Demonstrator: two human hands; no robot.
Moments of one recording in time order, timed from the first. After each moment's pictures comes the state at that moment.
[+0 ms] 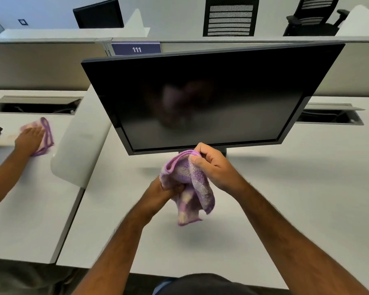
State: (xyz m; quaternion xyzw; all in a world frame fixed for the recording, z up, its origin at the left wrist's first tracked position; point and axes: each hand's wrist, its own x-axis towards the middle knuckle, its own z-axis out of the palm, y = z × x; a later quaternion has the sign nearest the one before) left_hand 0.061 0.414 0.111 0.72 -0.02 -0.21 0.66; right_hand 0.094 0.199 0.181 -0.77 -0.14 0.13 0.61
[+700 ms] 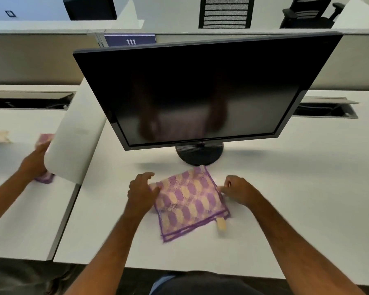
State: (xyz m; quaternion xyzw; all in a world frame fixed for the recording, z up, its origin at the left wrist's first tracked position) left_hand 0.065 0.453 0.034 0.93 0.11 -0.11 0.34; right_hand 0.080 0.121 0.048 -0.90 0.10 0.30 0.29
